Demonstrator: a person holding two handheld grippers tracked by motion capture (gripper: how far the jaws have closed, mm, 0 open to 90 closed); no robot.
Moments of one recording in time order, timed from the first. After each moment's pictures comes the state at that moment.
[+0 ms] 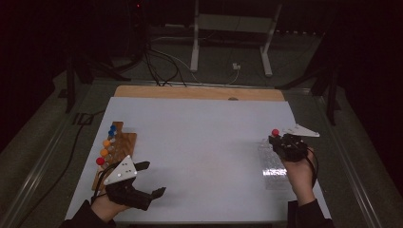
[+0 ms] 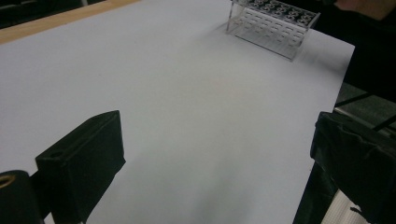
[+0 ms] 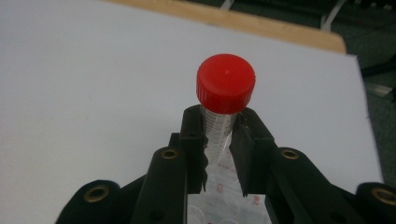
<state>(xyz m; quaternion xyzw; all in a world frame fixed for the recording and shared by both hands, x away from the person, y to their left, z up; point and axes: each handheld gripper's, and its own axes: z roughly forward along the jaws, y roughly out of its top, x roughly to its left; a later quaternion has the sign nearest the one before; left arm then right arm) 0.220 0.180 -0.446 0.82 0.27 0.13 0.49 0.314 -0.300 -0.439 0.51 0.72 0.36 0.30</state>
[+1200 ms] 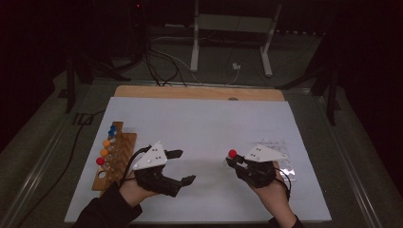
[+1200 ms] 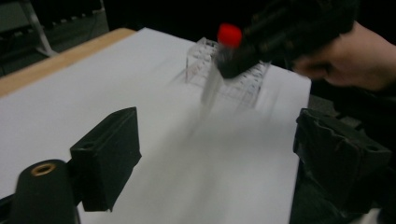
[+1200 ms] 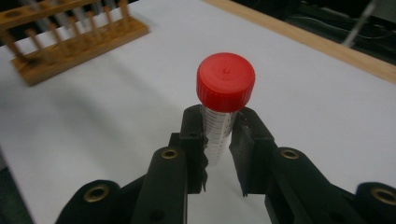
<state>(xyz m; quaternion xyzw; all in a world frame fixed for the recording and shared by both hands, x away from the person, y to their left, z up) 0.242 0.104 -0.402 0.81 0.19 0.11 0.54 0.243 -0.191 -0.425 0.33 0.81 0.44 0.22</state>
